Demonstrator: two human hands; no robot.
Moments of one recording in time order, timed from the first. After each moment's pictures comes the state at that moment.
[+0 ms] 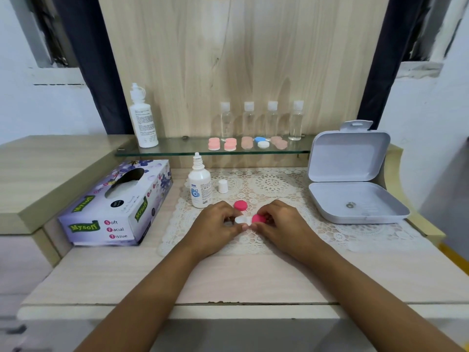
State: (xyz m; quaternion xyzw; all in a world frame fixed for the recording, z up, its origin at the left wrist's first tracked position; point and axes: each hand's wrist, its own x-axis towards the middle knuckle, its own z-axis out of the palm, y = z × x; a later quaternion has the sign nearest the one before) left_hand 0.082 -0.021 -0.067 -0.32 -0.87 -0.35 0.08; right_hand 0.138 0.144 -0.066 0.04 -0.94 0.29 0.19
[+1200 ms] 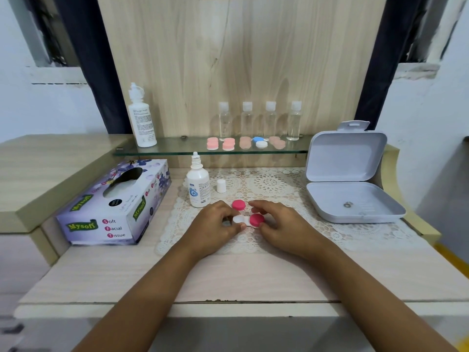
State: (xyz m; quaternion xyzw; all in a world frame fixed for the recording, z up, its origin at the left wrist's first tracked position) left_hand 0.083 -0.020 -0.068 -0.33 -0.87 -0.35 0.09; right_hand 0.145 0.148 -0.061 0.10 -0.93 0.31 0.16
